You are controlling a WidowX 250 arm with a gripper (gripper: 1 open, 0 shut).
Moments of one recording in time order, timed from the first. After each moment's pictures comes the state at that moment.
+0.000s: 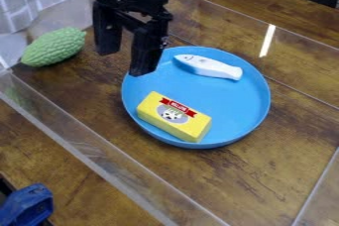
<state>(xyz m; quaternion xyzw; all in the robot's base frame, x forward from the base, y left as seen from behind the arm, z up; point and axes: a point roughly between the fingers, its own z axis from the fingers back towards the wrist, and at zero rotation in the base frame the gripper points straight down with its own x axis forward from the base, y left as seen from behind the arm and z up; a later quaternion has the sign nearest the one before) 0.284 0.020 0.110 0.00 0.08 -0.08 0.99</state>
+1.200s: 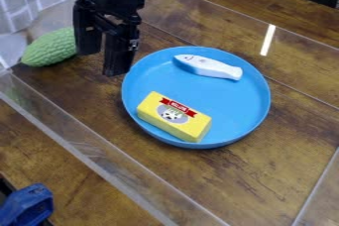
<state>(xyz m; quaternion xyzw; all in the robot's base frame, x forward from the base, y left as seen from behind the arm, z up) 0.278 0.045 0.101 0.00 0.09 -0.13 0.99</state>
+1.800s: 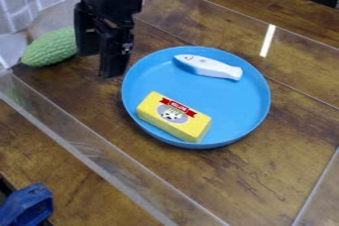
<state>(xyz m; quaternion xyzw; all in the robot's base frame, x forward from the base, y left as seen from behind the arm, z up) 0.280 0.057 0.093 0.01 0.08 -0.16 0.98</state>
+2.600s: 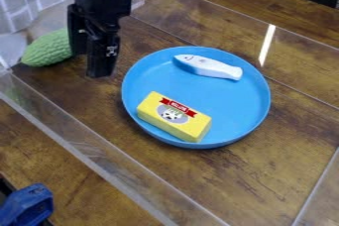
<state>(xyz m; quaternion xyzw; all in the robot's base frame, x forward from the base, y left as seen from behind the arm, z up) 0.282 0.073 0.086 0.02 0.07 -0.19 0.98</state>
